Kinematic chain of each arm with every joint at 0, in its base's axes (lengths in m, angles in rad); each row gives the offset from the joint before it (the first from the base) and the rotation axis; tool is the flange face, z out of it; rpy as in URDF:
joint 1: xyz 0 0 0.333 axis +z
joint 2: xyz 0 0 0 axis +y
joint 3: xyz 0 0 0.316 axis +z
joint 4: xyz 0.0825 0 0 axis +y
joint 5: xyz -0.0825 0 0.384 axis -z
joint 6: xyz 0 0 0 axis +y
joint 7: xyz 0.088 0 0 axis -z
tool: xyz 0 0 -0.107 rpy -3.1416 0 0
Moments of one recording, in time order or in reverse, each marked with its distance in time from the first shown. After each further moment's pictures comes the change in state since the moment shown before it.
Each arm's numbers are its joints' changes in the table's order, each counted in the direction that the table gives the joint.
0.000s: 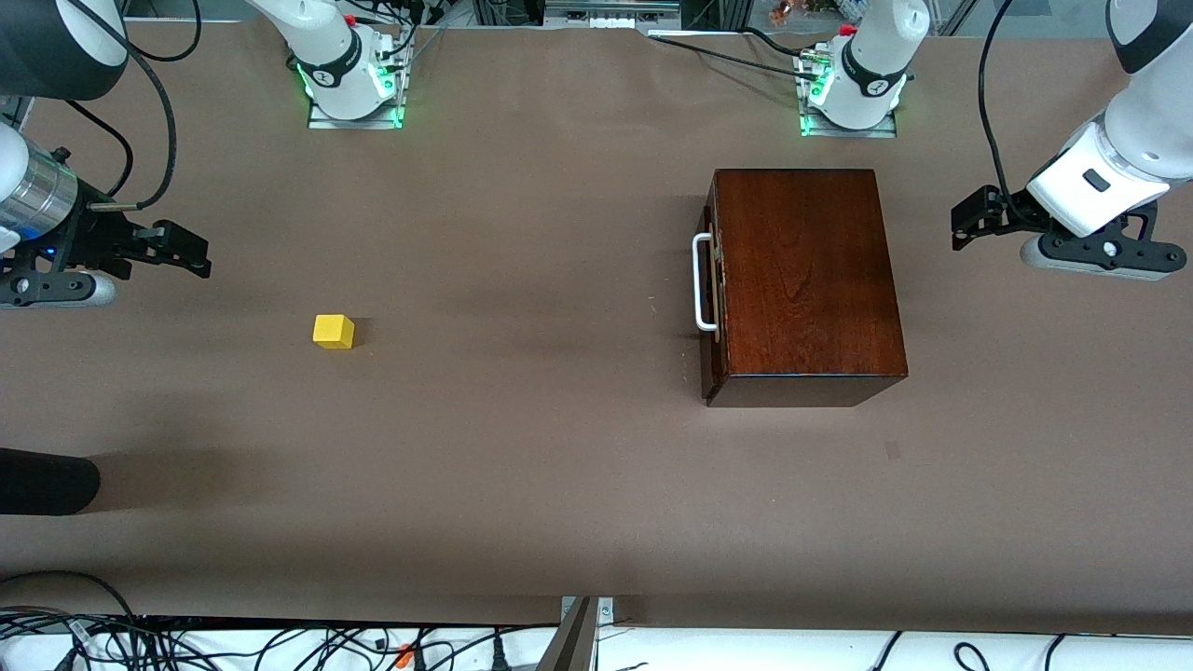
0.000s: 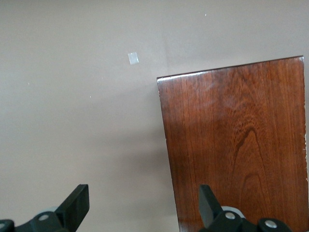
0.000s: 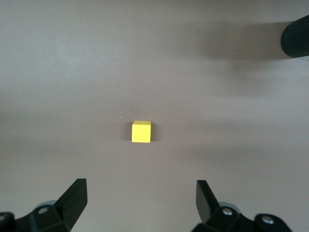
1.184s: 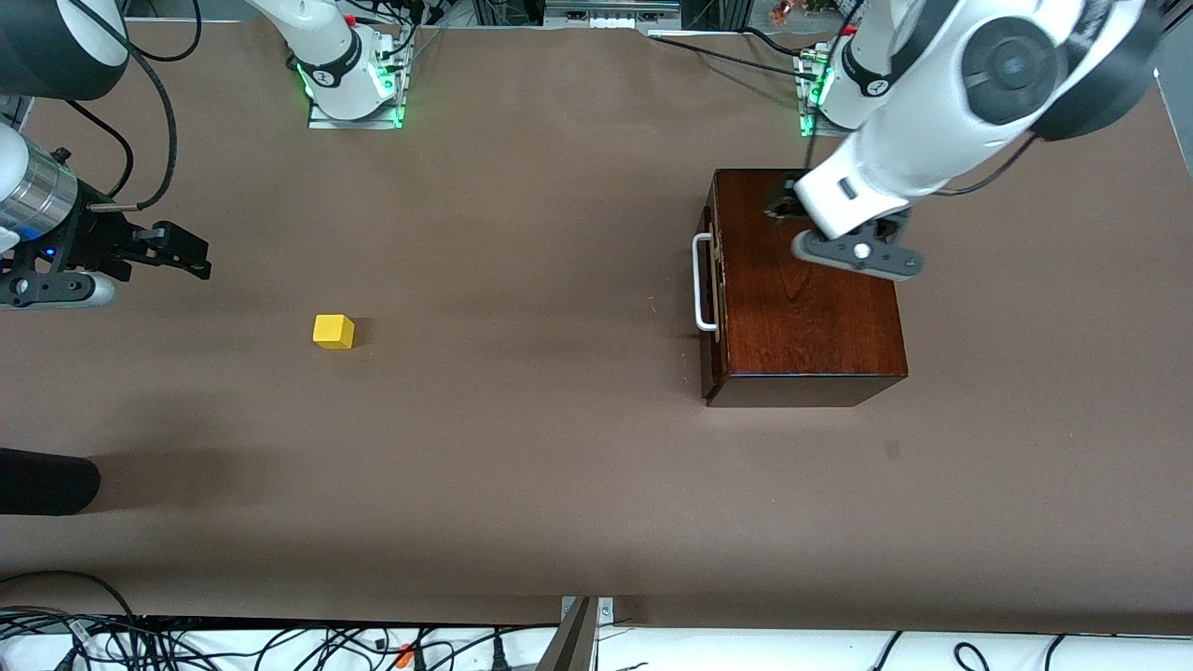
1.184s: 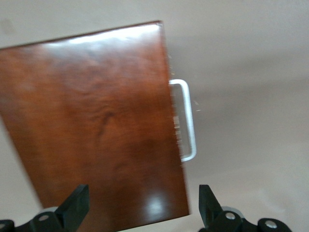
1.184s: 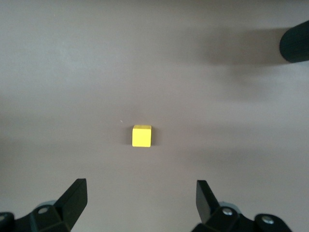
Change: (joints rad) left arm -0.119 0.213 -0.269 -0.146 0.108 0.047 -0.352; right arm 0.001 0.000 0.001 0.000 0.000 -0.029 0.000
